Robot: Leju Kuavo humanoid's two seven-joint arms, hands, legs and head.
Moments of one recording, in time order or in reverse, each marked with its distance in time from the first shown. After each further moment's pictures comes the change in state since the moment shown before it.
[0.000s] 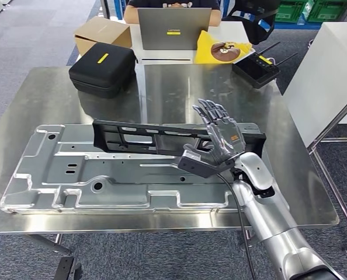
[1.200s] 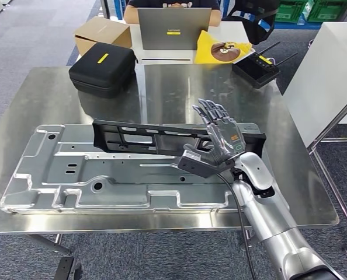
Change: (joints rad) left arm 0.000 0.000 0.000 0.000 0.000 0.000 0.000; right arm 0.000 0.000 0.000 0.000 0.000 0.000 0.000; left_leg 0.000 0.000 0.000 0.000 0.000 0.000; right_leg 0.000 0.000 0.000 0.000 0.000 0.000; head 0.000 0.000
